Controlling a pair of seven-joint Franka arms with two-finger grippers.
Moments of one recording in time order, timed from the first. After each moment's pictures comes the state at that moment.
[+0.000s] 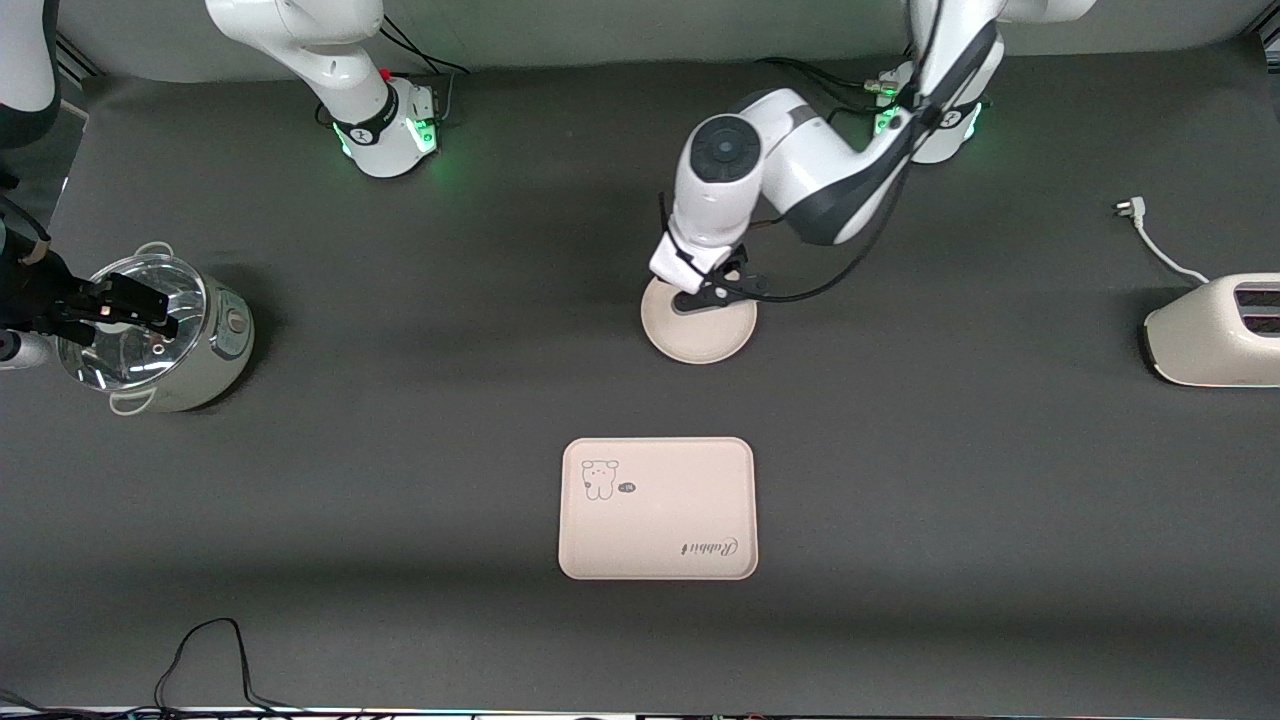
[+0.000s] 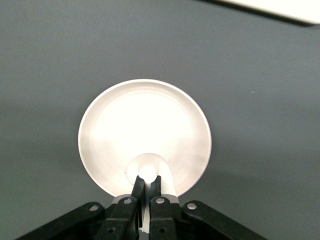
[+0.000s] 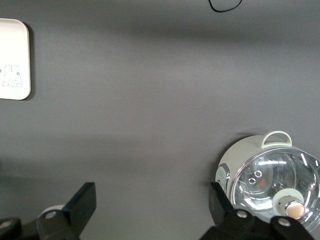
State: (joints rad) left arm -0.22 0.40 -0.66 -1.92 0.20 2.19 -1.21; right arm -0.03 0.07 -0.02 -1.57 0.01 1.63 -0.10
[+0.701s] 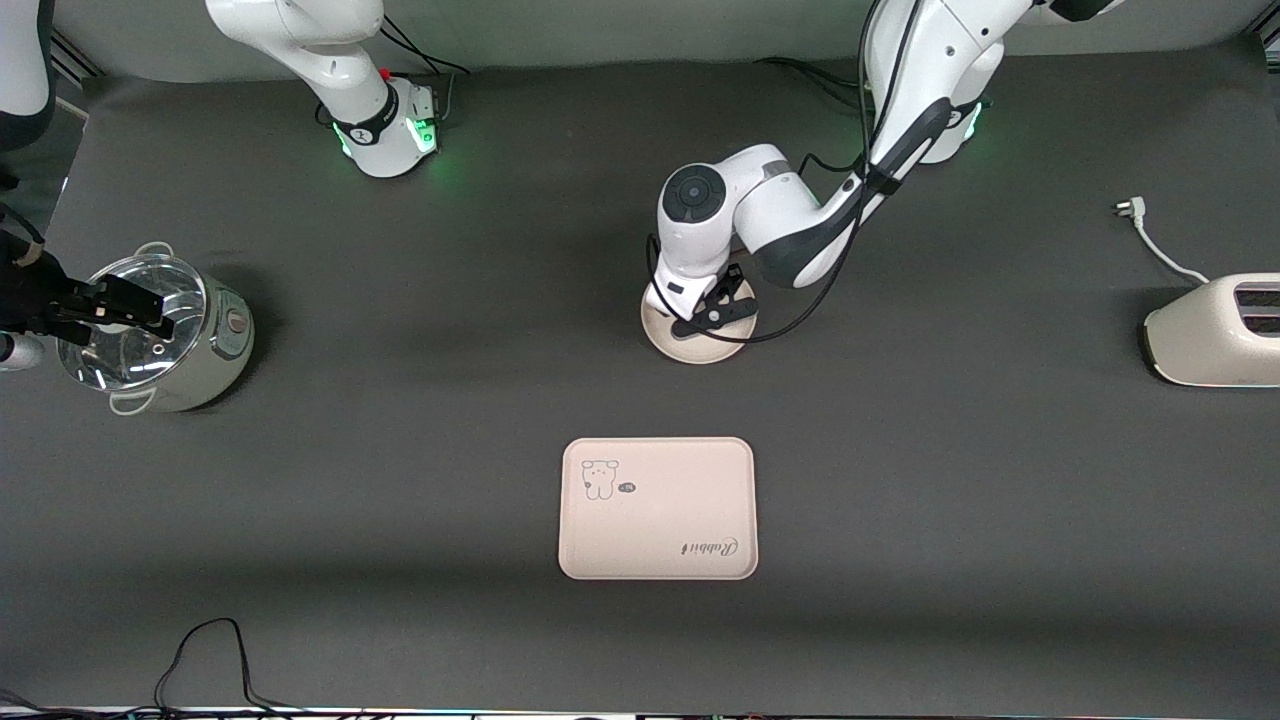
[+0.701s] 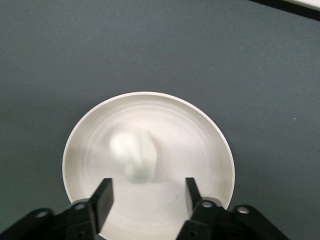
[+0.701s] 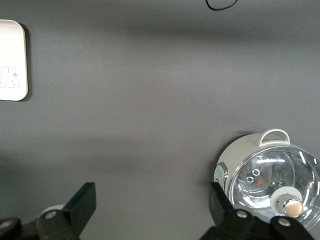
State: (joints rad) left arm -0.23 0.53 -0.65 -1.90 0.37 2.24 -1.37; right arm -0.03 0.07 -0.03 -1.57 0.01 1.63 -0.10
